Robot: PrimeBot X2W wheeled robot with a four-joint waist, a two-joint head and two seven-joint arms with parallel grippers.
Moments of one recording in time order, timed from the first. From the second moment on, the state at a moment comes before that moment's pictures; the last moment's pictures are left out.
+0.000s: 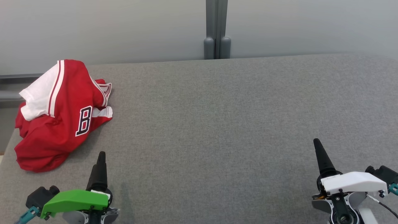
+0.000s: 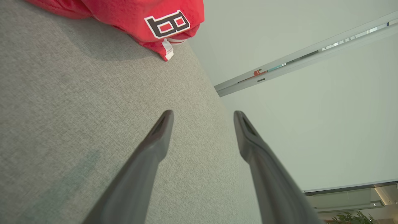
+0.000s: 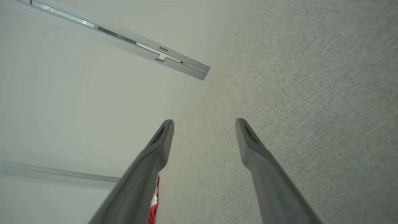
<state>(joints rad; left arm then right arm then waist) -0.06 0.05 0.00 0.29 -1.19 -0.06 -0.01 -0.07 -0.04 -0.06 0.28 1.16 0.13 -0.02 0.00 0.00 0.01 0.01</state>
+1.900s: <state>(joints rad) -0.11 0.07 -0.12 0.28 -0.45 -0.02 -0.18 -0.11 -0.04 0.00 0.30 0.43 0.13 -0.16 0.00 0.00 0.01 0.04</state>
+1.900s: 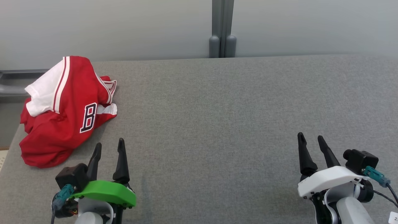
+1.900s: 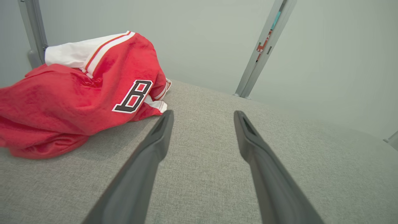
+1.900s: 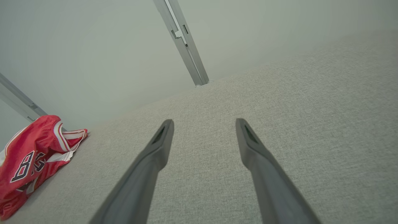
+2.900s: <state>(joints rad) -0.12 0.05 -0.12 0.32 -0.34 -0.01 -0.25 -0.12 -0.05 0.02 0.31 0.23 0.13 -0.20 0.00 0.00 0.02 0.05</state>
